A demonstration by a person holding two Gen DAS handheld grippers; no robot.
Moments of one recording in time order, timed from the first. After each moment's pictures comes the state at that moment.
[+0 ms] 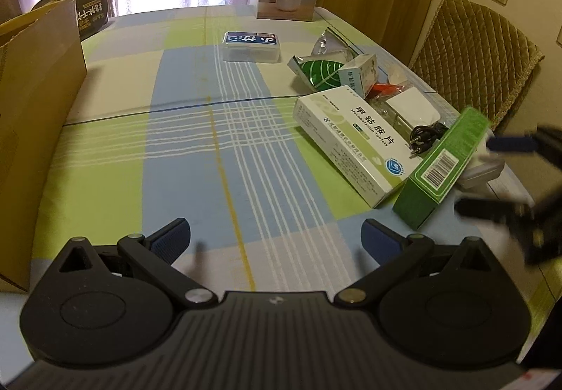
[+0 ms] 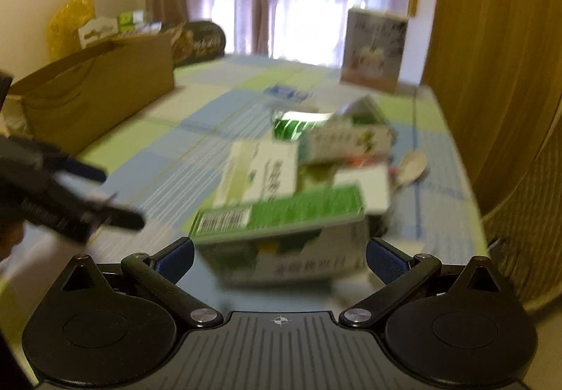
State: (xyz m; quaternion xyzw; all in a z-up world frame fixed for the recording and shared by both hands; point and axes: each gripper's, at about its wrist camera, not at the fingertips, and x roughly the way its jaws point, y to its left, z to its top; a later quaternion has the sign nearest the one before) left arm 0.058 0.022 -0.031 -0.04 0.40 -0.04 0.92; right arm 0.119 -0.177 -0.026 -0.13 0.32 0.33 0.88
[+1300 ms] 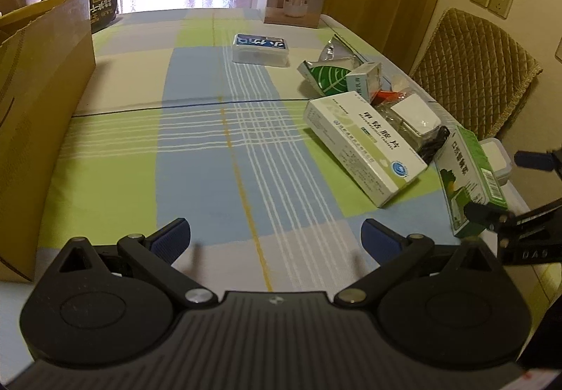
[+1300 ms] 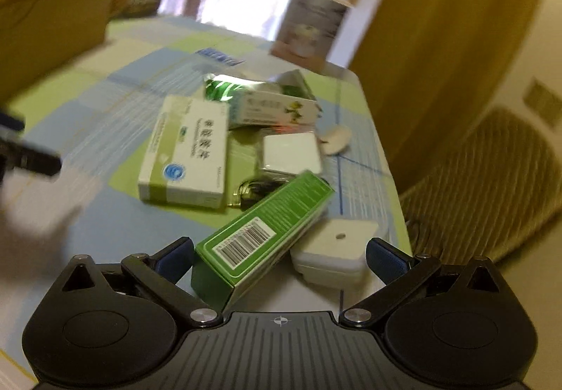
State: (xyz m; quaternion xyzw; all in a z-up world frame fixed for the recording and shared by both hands) left arm 0.049 0.036 -0.031 -0.06 0.39 -0.04 0.92; right arm 0.104 -0.168 -0.041 -0.22 0.31 0.17 0.91
